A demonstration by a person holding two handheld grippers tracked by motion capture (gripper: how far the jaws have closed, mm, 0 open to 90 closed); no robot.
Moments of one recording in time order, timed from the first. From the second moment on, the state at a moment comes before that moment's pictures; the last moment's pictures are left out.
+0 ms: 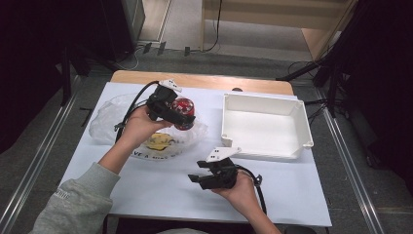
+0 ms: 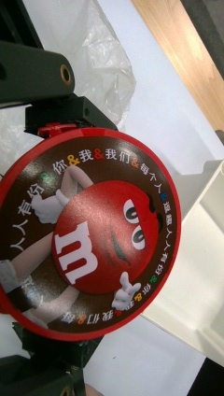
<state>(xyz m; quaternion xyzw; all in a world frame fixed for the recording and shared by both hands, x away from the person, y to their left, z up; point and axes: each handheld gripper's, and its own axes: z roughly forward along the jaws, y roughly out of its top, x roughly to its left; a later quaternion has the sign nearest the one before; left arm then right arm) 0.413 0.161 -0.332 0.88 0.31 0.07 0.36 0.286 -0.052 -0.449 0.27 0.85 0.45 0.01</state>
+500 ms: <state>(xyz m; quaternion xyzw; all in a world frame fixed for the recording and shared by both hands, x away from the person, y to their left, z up) 0.411 0.115 -0.328 0.89 0.27 0.06 0.37 0.276 -0.057 -0.448 0.27 0.85 0.45 0.02</state>
